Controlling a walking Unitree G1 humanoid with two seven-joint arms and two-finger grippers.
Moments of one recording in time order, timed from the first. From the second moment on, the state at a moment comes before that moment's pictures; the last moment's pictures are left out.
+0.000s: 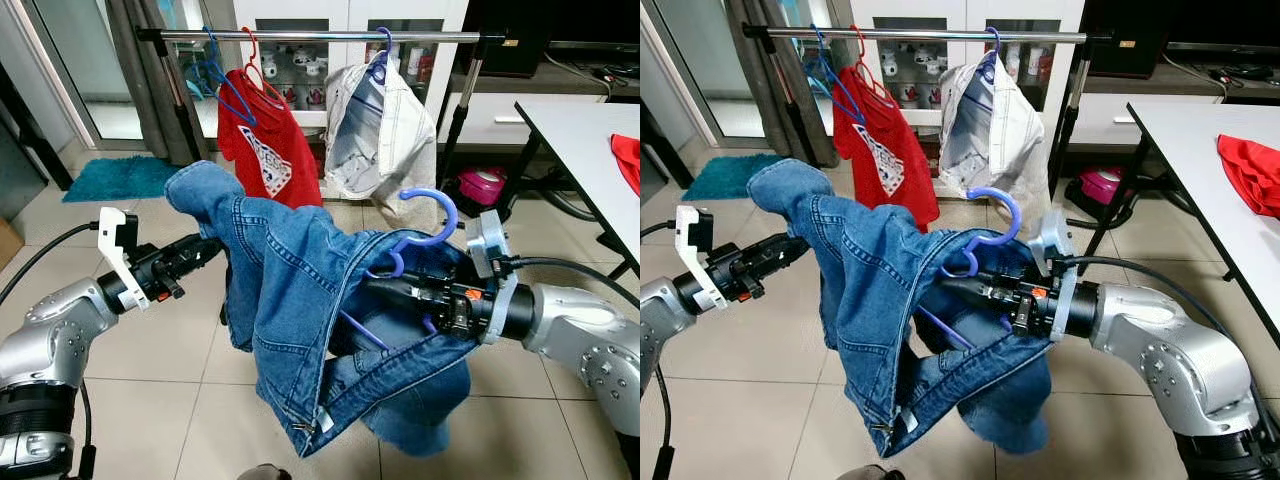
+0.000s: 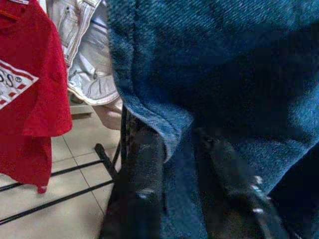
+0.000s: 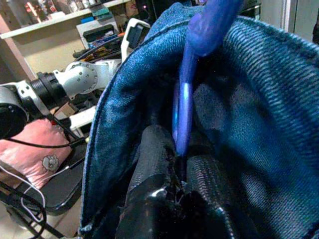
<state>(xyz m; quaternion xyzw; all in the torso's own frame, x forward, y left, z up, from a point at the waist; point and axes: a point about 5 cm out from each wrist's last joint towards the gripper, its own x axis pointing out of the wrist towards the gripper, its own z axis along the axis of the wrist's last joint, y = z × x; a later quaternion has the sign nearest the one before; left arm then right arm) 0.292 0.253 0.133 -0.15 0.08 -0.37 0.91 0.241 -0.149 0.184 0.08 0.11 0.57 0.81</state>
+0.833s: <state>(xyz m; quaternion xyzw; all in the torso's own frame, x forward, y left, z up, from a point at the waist) 0.308 0.279 0.140 -0.20 -0.03 -0.20 0.96 0.237 -0.150 0.182 0.08 0.11 0.56 0.82</state>
